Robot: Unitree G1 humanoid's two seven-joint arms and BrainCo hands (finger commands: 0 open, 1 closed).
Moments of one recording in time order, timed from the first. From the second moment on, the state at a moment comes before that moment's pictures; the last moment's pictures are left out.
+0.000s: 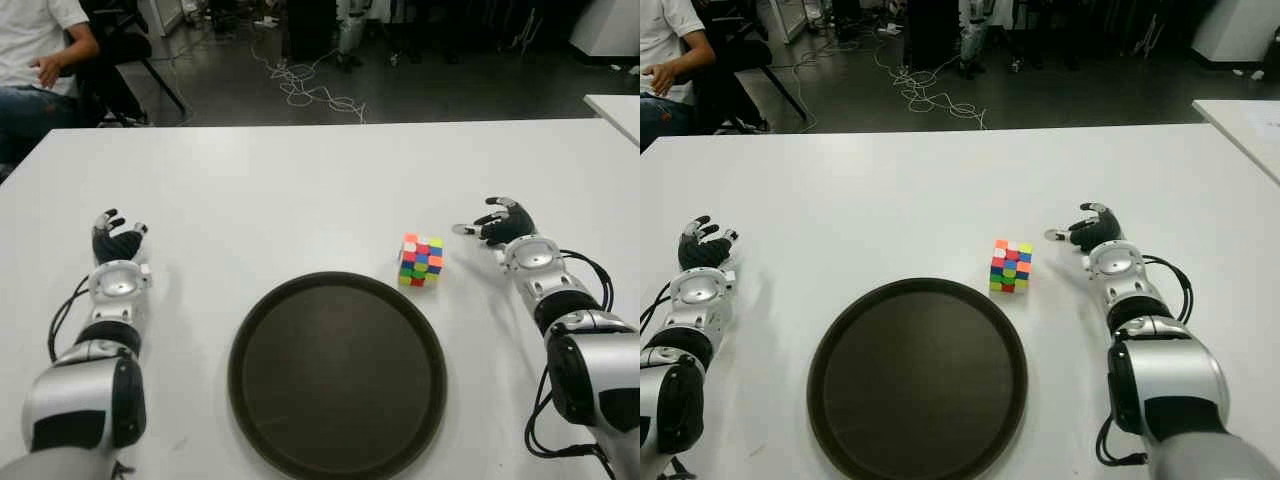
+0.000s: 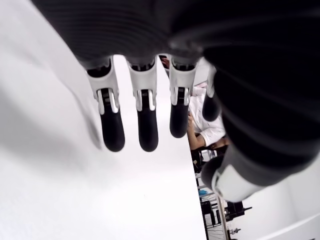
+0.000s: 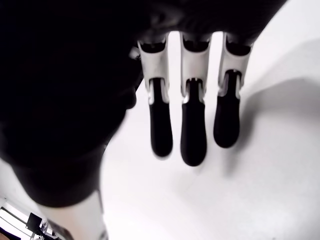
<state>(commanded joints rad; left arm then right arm) -0.70 0.31 0.21 1.31 0.07 -0.24 0.32 -0.81 -0.29 -0.04 1.35 -0.24 -0.07 -0.11</state>
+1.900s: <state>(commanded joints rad) -0.71 0.32 0.17 1.32 0.07 -0.22 0.30 -0.82 -0.28 -0.03 1.35 -0.24 -0.10 -0.11</state>
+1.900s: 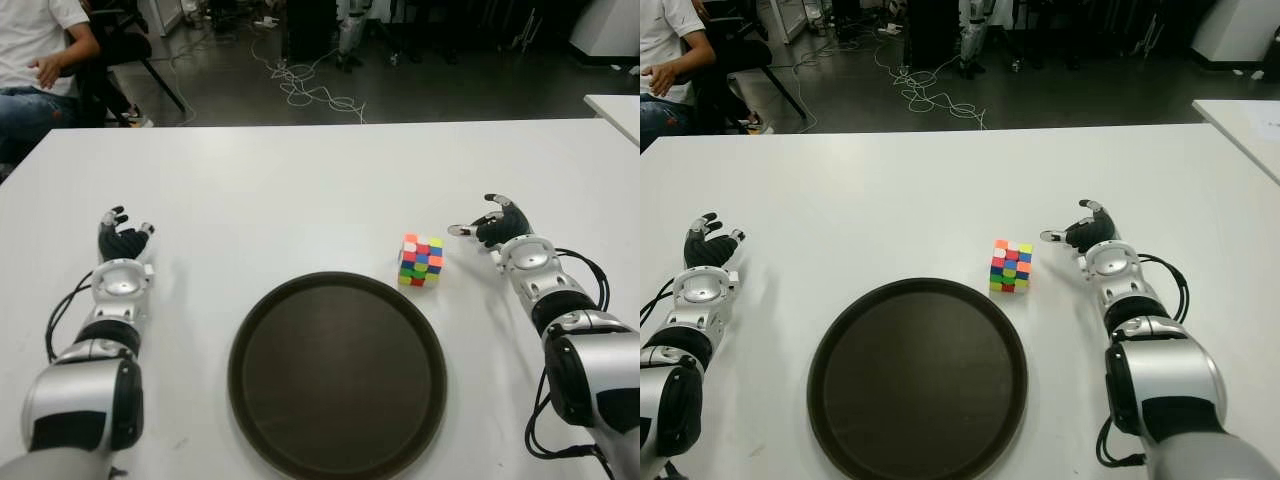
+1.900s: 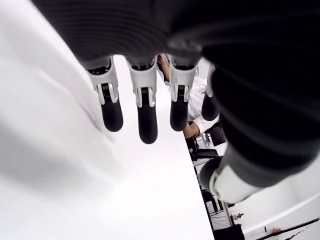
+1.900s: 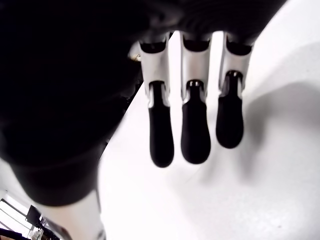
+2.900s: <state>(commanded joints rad) -0.72 0.33 0.17 1.32 0.07 -0.22 0.29 -0.82 -0.27 -0.05 1.35 -0.23 -0.09 -0.12</state>
